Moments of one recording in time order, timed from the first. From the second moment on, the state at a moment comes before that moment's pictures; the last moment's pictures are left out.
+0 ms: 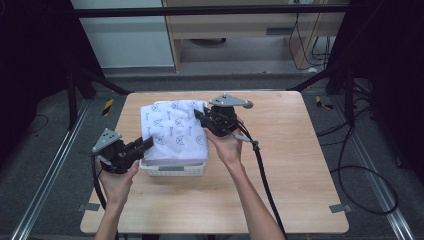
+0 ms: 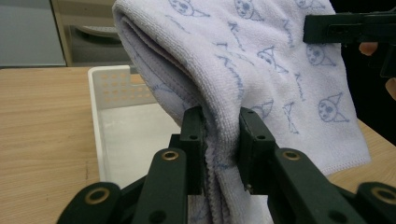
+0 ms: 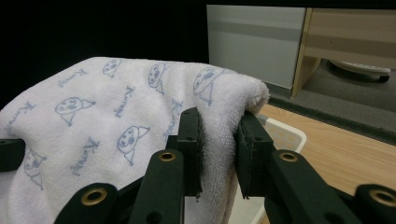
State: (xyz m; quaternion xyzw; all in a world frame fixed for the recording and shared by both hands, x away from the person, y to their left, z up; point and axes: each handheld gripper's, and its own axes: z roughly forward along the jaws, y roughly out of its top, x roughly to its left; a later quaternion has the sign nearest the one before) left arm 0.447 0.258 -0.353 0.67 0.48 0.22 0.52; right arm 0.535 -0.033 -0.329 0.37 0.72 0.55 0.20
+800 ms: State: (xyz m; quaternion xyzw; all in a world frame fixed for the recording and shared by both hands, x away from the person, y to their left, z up) left arm 0.463 0.272 -0.364 0.67 0.50 0.23 0.50; right arm 0.553 -0.011 -0.344 0.38 0.72 0.54 0.20
